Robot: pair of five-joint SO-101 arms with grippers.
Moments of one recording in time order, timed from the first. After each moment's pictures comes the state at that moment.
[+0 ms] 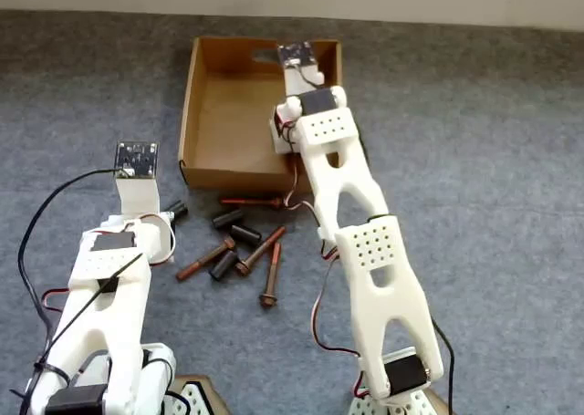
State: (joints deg) left arm -13.7 -31.3 66.7 33.6 -4.3; right arm -20.7 64.6 -71.7 82.0 -4.0
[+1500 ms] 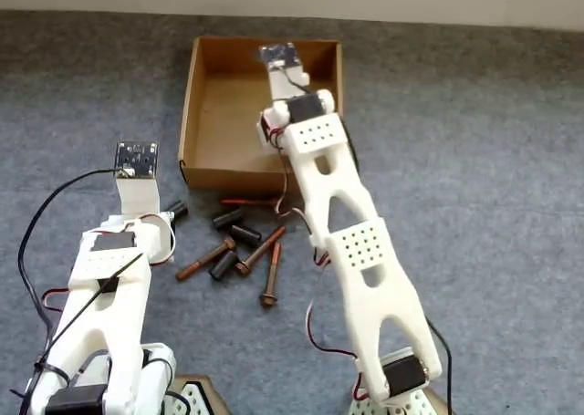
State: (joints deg) left arm -13.7 -31.3 66.7 33.6 -4.3; right arm -22.9 70.9 -83.2 85.8 -4.0
